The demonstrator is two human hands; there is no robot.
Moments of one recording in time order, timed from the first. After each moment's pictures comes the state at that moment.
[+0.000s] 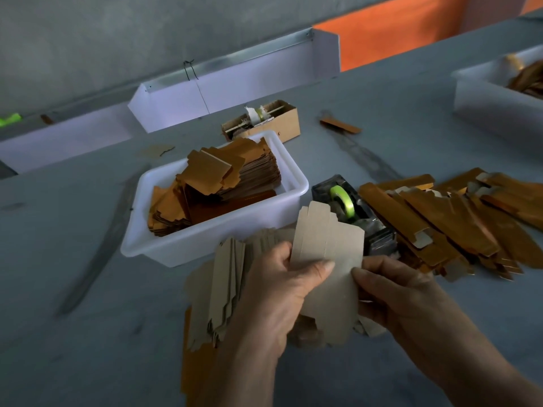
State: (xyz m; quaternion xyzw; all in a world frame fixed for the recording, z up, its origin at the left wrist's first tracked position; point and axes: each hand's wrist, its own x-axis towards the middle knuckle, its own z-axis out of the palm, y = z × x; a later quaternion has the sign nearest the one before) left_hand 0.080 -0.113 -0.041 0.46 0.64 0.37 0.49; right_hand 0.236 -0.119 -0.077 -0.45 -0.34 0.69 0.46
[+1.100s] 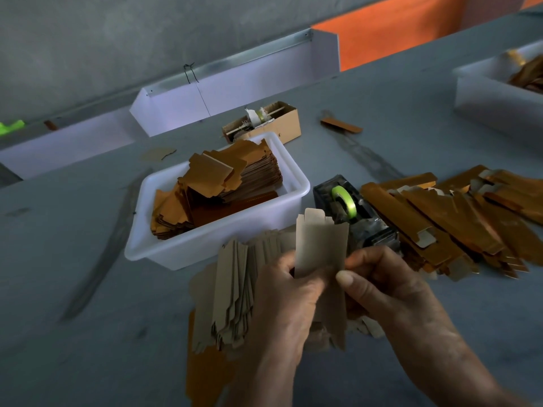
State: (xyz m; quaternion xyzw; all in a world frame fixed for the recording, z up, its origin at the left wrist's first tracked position) left_hand 0.092 -0.119 -0.046 0.45 0.65 0.42 0.45; right_hand 0.217 -0.129 -0.067 -0.42 -0.44 0.59 0.53
